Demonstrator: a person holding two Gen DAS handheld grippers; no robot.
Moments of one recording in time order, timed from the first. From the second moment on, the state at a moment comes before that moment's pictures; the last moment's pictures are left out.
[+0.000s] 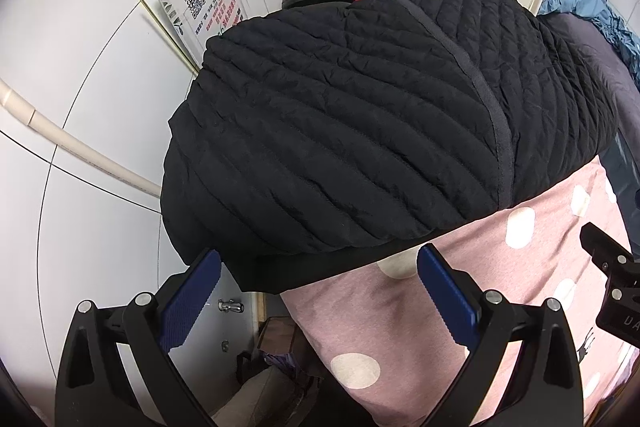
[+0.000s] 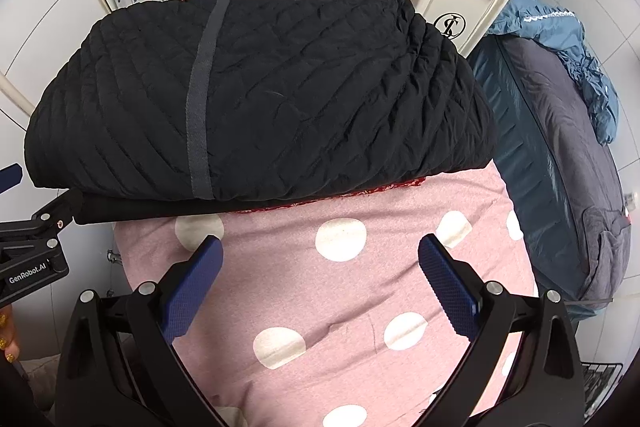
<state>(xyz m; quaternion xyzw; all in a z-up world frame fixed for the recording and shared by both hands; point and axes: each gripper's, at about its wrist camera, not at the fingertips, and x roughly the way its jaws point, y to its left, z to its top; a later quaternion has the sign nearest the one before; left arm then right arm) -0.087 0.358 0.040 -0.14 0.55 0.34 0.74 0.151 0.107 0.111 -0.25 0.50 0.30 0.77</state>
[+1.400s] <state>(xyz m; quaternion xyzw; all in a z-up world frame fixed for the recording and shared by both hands) -0.089 0.360 0.034 -0.15 0.56 0.34 0.74 0.152 0.104 0.100 -0.26 0.51 0.30 0.77</state>
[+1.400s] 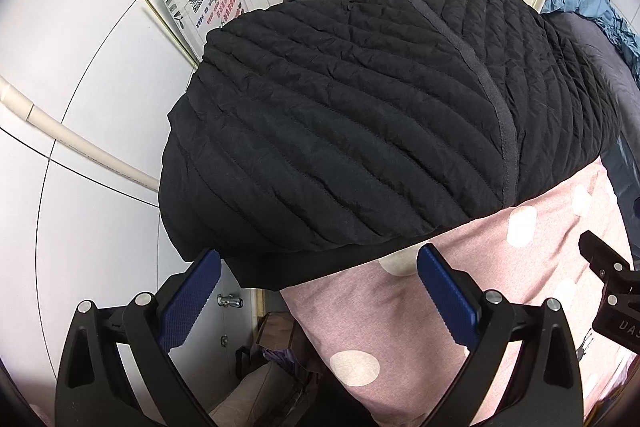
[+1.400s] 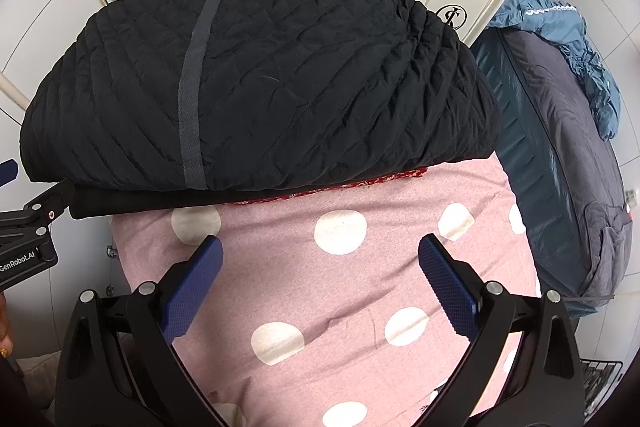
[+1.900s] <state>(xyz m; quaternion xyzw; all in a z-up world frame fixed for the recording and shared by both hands) -0.084 0.358 0.037 -0.14 0.56 0.34 0.74 0.151 0.105 0.102 -0.26 0.50 0.30 0.77</state>
